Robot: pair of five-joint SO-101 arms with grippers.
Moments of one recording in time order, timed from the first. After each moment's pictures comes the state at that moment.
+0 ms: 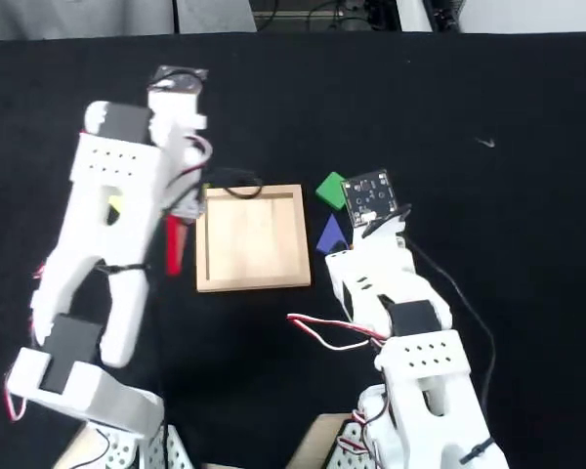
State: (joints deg) left arm 8.2 4.1 -12.2 99.9 4.6; right arm -8.6 -56.6 75.2 37.8 10.1
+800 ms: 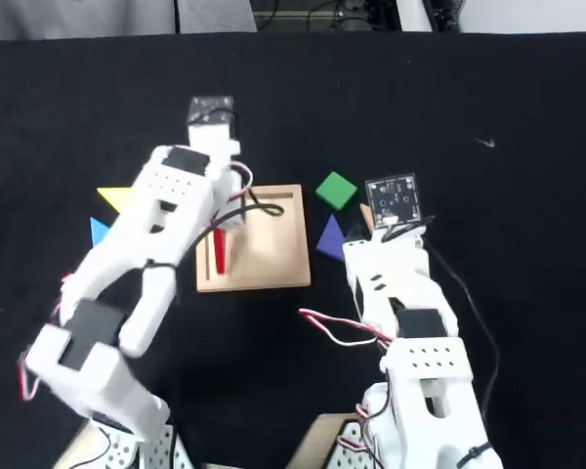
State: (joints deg) left arm 13.1 11.0 10.4 66.2 15.9; right arm -2.7 -56.6 81.3 23.3 10.1
